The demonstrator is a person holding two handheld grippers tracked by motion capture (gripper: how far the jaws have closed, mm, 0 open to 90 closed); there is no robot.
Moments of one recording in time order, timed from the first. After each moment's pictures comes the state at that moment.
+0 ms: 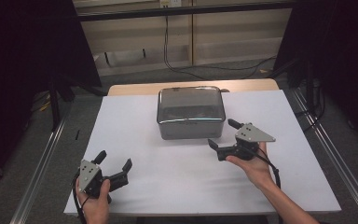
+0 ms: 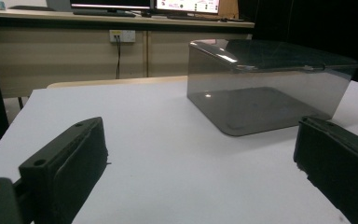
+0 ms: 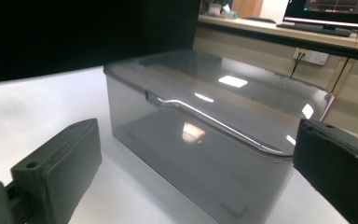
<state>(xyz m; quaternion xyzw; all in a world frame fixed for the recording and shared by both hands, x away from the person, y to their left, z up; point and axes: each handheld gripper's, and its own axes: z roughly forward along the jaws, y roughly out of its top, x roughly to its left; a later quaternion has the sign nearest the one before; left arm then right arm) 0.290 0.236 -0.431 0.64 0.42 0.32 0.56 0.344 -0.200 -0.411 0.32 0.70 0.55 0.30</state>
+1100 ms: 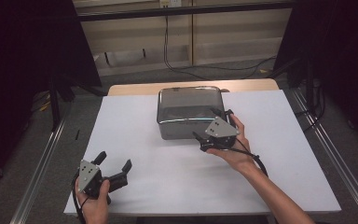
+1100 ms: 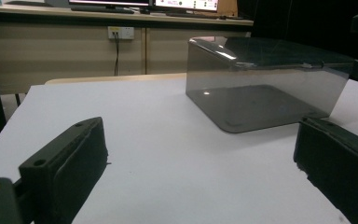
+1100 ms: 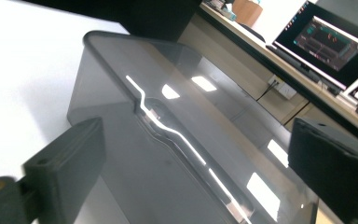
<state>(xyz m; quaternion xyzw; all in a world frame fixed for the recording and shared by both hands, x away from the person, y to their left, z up) 0.289 0.238 -0.431 0.64 0.43 0.31 0.55 0.377 -0.148 -0.399 0.21 0.77 0.43 0.42</state>
